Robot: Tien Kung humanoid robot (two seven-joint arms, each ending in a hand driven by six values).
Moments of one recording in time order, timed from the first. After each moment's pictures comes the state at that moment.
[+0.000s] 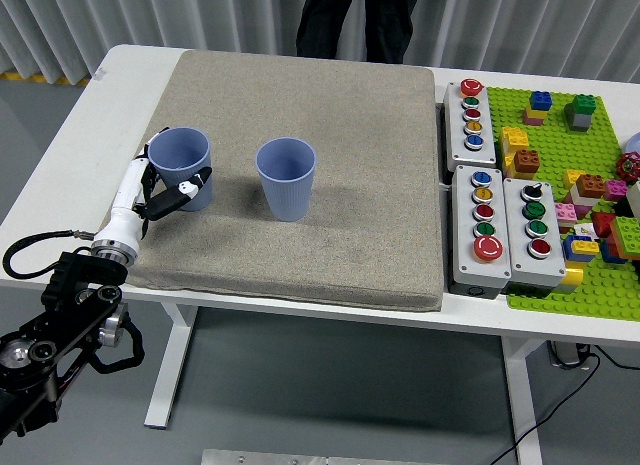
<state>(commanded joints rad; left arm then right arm) -0.30 0.27 -1.03 -1.15 1.07 0.32 -0.22 0.21 -0.09 1.43 0.18 -1.54 0.00 -0.22</state>
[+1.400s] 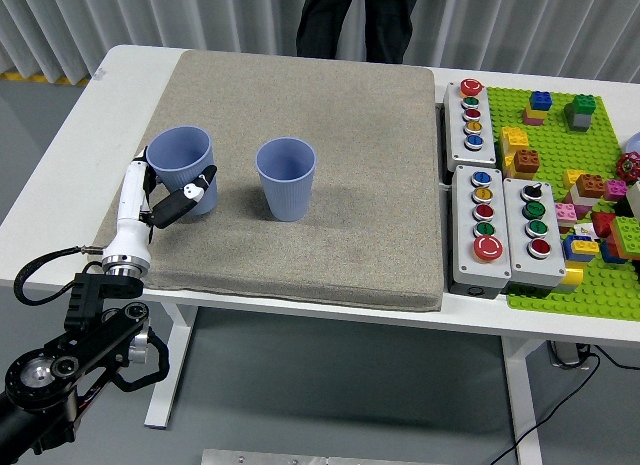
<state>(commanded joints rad) -0.27 0.24 -0.95 -1.21 1.05 0.58 -0.32 0.20 -0.09 1.43 0.18 -1.55 0.00 -0.23</state>
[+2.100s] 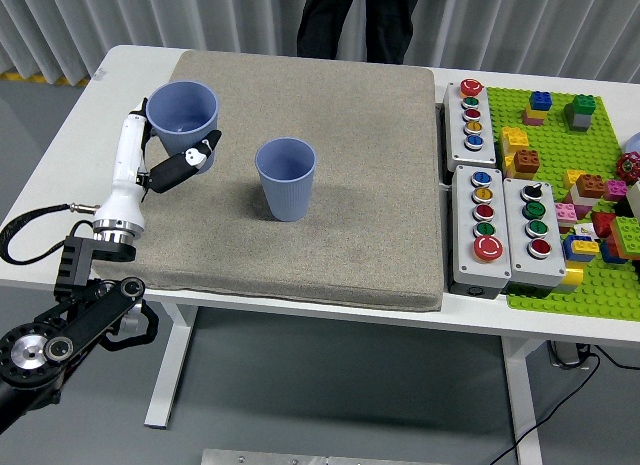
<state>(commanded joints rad) -0.37 0.31 -0.97 -1.30 1.34 0.60 -0.22 0.21 -0.10 1.42 0.18 -1.53 0.00 -0.23</state>
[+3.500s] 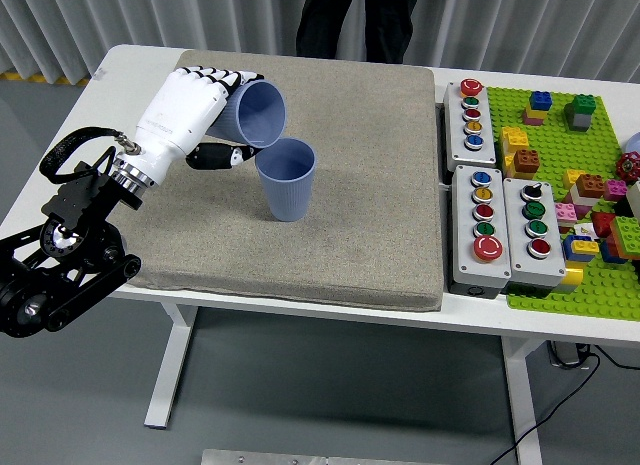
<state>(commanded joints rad) -0.65 0.47 -0.69 -1.20 2.07 0.52 0.00 0.21 -0.10 1.40 0.18 -1.51 -0.01 -0.22</state>
